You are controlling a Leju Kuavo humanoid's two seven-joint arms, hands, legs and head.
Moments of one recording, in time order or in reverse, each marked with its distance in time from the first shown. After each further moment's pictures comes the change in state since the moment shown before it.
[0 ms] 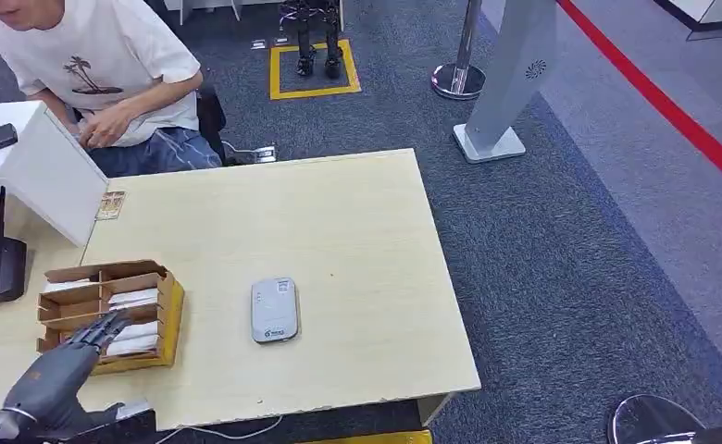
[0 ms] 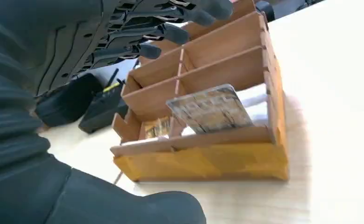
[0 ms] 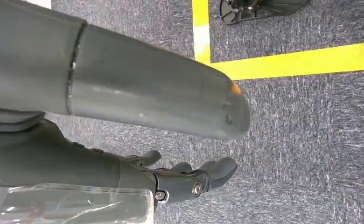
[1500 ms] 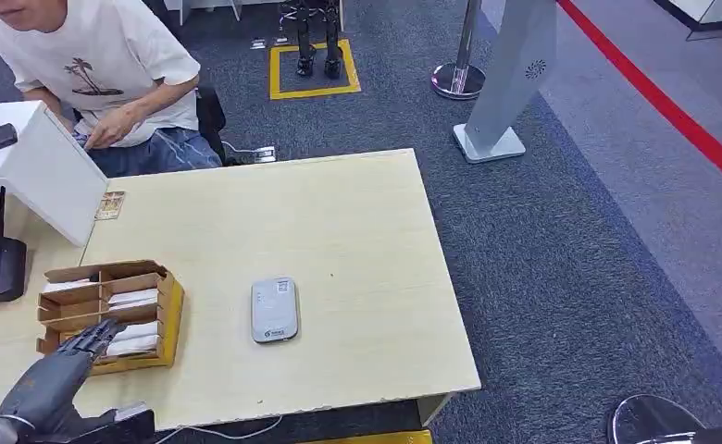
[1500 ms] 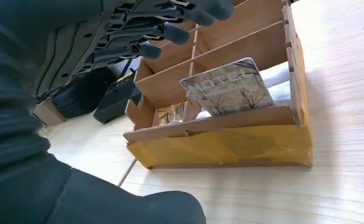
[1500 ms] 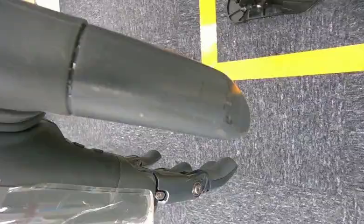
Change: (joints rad) left arm 0.028 -0.052 0.064 0.000 -0.066 -0.046 0.015; right arm 0.005 0.000 0.000 0.000 0.012 0.003 0.024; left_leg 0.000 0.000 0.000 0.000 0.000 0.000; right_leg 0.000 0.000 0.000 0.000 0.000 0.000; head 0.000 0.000
